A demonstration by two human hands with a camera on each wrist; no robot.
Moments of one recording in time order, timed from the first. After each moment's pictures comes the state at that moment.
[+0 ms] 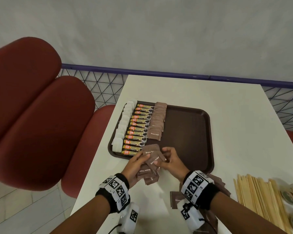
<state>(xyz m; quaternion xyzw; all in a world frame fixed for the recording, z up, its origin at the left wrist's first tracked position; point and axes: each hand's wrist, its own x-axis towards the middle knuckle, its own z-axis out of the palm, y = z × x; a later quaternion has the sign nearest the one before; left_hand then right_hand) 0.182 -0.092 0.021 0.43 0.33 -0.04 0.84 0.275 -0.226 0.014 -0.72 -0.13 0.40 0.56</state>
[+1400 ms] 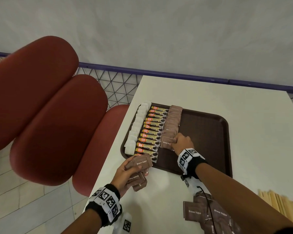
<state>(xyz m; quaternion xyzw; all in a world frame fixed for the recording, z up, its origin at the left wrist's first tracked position) 0.132 -0.040 0.000 0.45 0.36 0.04 0.81 0.350 -0.155 0.003 -0.94 -0.18 0.21 0.18</state>
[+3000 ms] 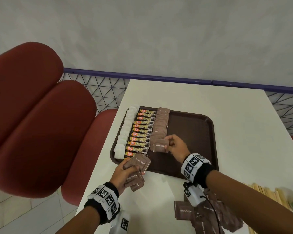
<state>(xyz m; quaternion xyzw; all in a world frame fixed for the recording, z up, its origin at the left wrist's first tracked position) 0.160 -0.053 0.009 0.50 0.38 0.00 0.77 0.343 -0.191 0.014 -0.83 -0.17 0.26 0.47</state>
